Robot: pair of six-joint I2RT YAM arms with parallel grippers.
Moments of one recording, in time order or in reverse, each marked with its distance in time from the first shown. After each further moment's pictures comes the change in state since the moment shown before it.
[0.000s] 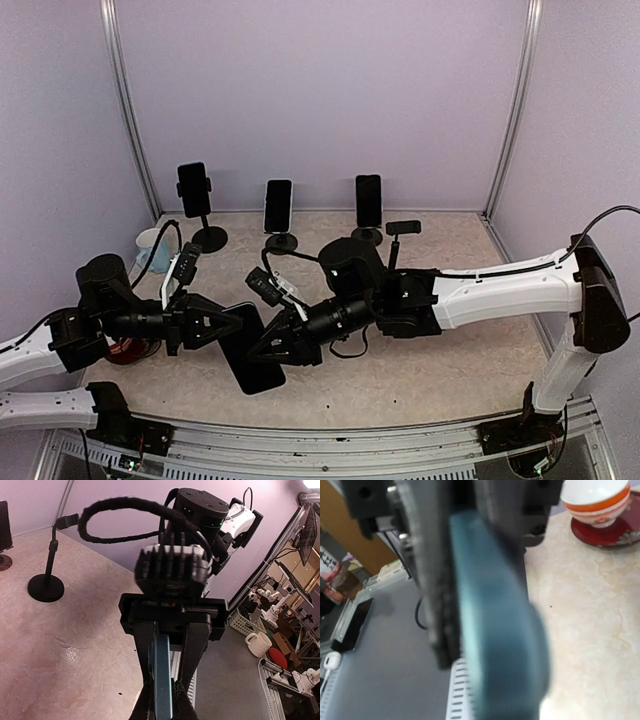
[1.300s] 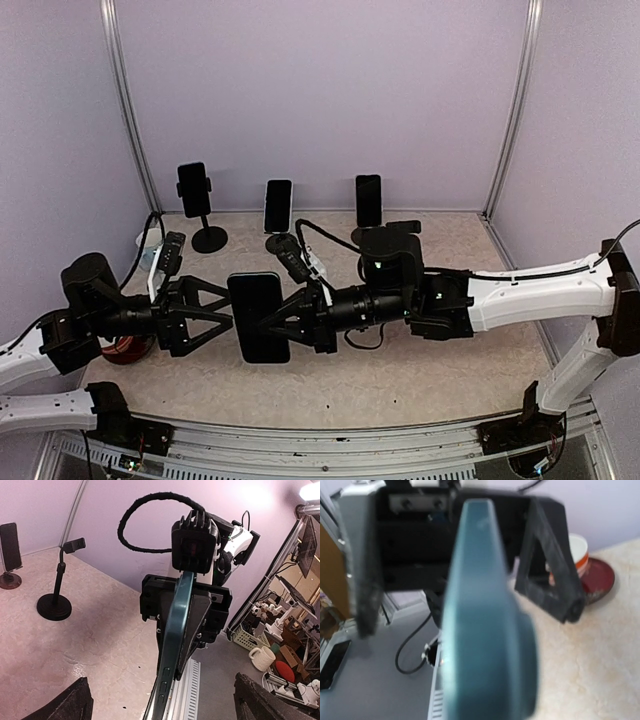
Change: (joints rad) left arm -0.013 -0.064 0.015 0.001 -0.075 -0.014; right arm -0.005 -0.150 -0.110 0.135 0.148 -0.019
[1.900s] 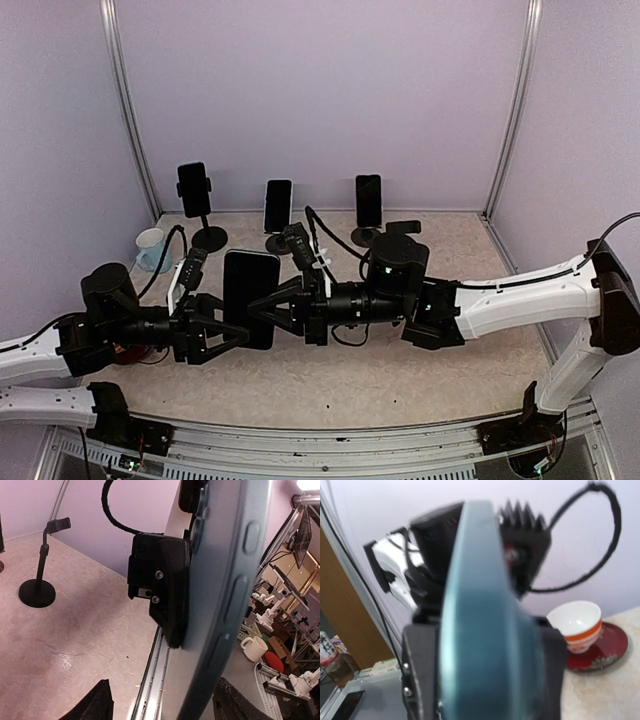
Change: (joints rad) left arm -0.069 0.090 -0.060 0.122 0.010 -0.035; right arm 0.000 0.037 -0.061 0.364 0.003 0.091
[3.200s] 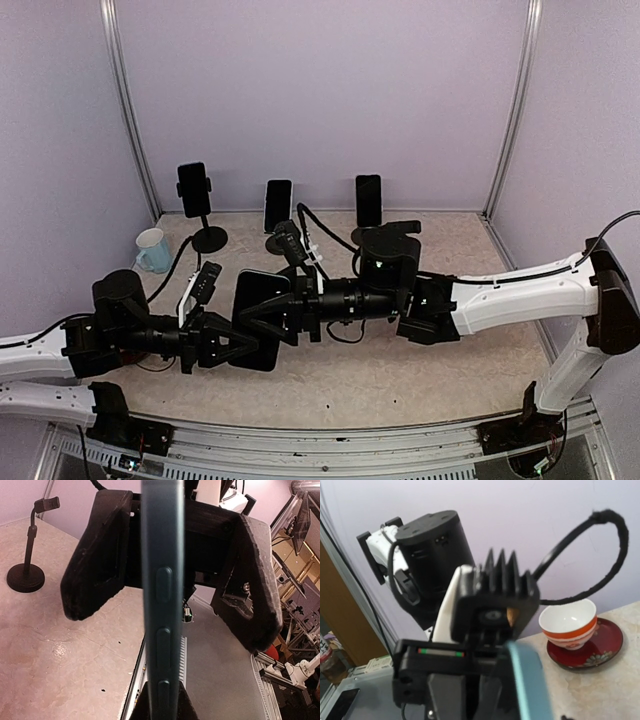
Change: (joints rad) left arm -0.063 0.043 -0.012 -0.002 -0.002 0.018; right arm -0.005 0.030 0.054 -0.066 0.016 -0.014
